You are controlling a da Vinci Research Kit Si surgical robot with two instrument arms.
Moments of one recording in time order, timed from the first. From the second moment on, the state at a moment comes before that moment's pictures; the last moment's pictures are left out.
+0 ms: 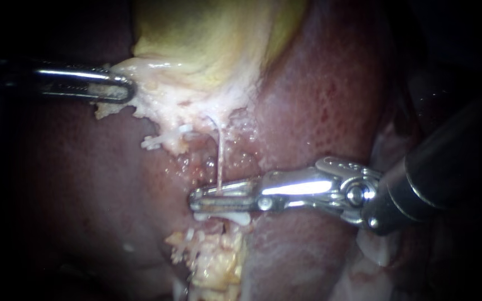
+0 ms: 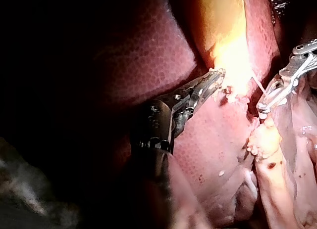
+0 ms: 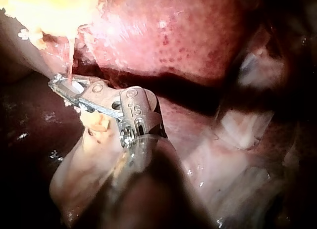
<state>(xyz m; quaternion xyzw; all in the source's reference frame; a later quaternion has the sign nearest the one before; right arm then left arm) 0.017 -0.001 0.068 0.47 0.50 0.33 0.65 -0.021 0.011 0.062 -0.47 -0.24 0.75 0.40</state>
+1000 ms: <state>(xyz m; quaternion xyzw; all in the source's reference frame) 0.017 0.000 0.071 0.36 0.56 0.26 0.70 -0.021 0.011 0.062 -0.47 -0.24 0.75 0.40</state>
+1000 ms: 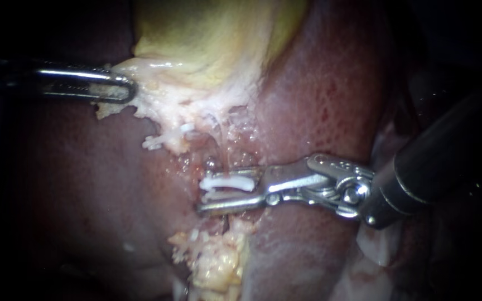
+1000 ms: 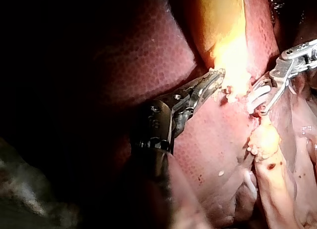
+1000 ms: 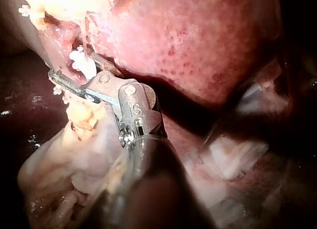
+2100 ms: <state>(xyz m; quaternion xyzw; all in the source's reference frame) 0.013 0.001 0.070 0.28 0.56 0.24 0.74 -0.021 0.011 0.062 -0.47 -0.24 0.75 0.40</state>
